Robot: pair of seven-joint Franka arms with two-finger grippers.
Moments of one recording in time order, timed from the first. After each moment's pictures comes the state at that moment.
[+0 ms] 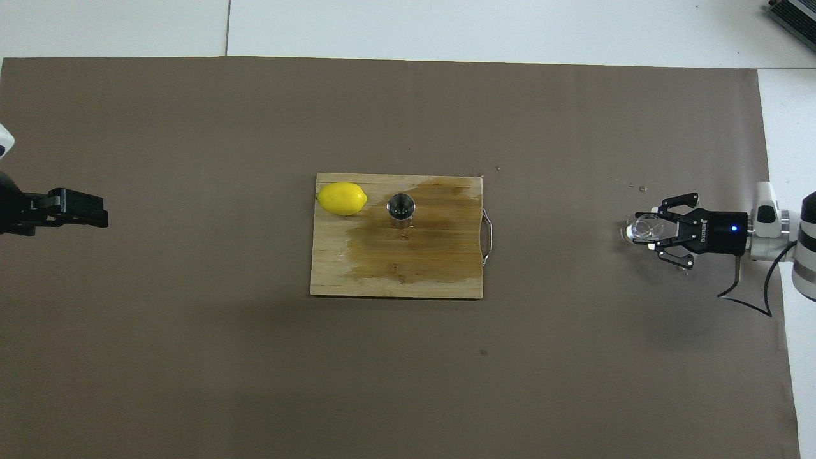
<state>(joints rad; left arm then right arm) 0.00 -0.09 -0.03 -1.75 -0.01 1.67 -0.08 -0.35 0.45 -0.10 -1.95 1.02 1.81 -2.41</state>
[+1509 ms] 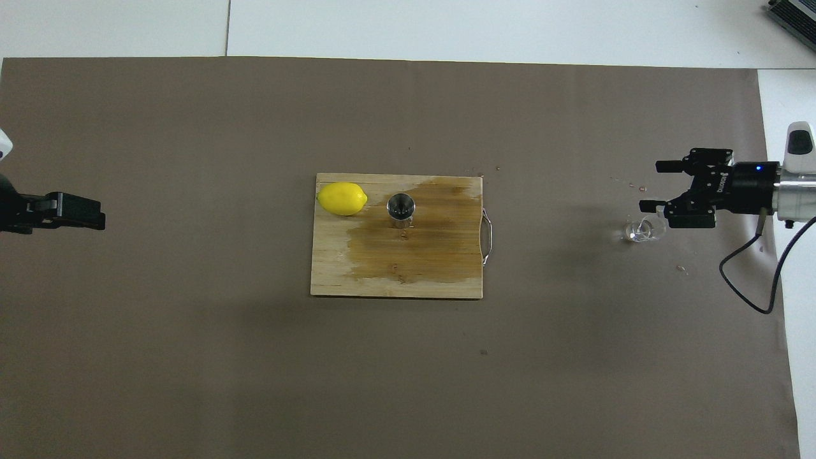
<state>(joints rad) 0.00 -0.09 -0.02 -1.75 -0.01 1.67 -0.02 -0.14 0.17 -0.10 -1.91 0.85 1.99 -1.36</state>
